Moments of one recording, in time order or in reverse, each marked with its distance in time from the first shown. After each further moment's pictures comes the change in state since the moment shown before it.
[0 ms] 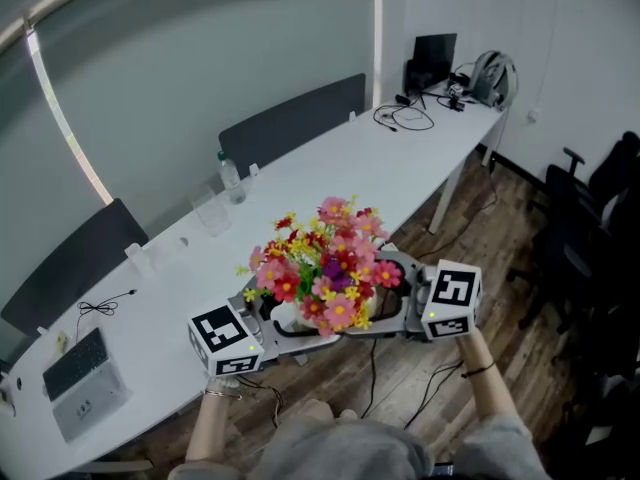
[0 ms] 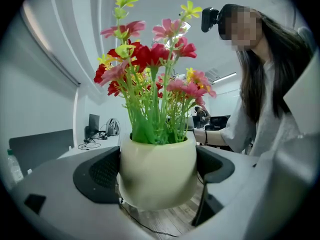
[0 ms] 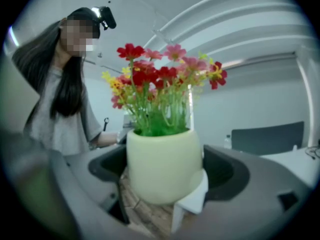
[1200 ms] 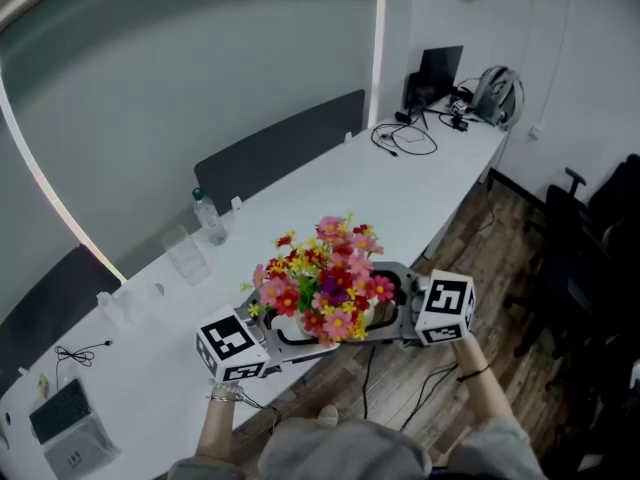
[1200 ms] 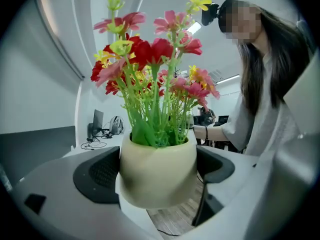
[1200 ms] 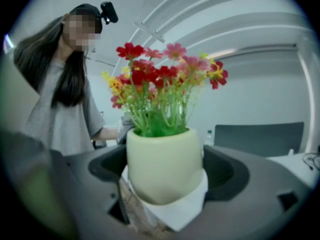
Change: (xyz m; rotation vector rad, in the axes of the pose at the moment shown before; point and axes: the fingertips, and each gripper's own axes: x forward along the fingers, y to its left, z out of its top) left arm 0.054 0.175 -0.032 -0.022 -0.006 -0.019; right arm 0.022 -0.182 -0.026 -0.008 0.080 -0.011
